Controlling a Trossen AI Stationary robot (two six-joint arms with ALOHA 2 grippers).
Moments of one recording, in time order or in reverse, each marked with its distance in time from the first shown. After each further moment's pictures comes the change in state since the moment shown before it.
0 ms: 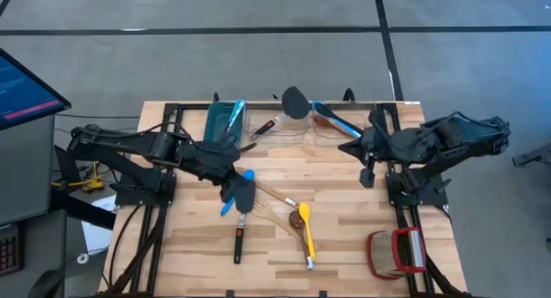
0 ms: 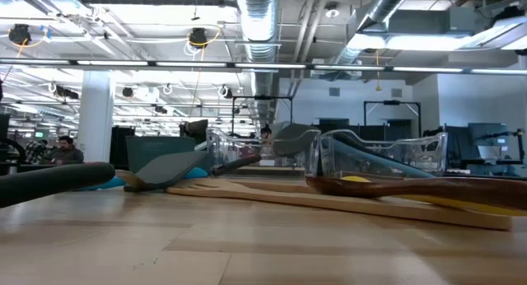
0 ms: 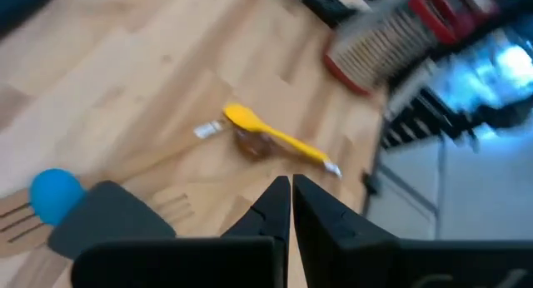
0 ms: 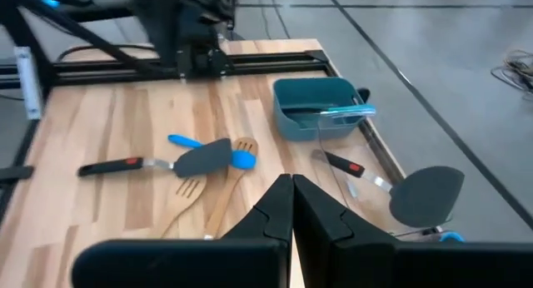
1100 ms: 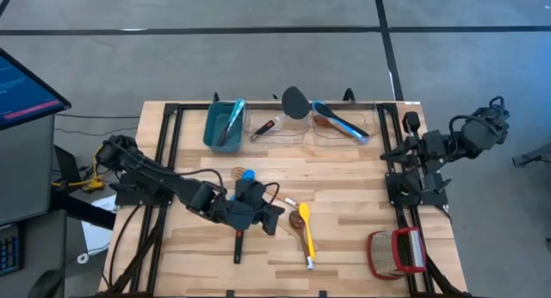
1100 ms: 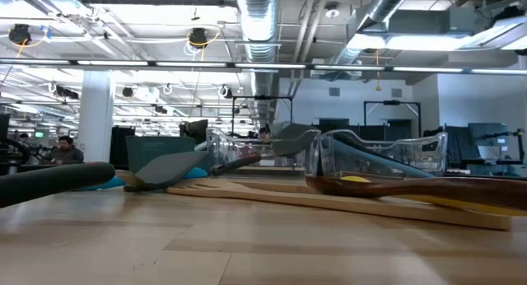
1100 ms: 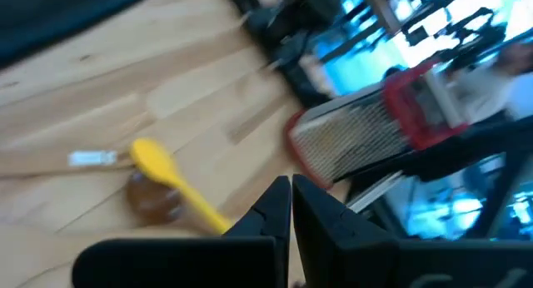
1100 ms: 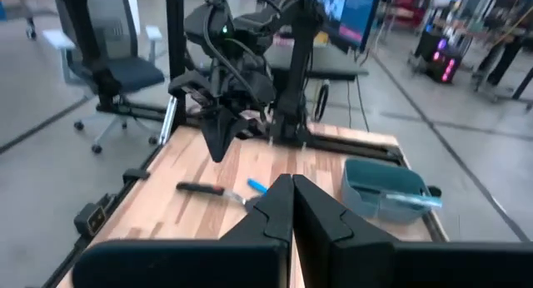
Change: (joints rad) left arm -0.256 0.360 0.021 0.479 -0.468 -0.431; right arm 0.317 -0.434 -0.257 0.156 0.006 -0.219
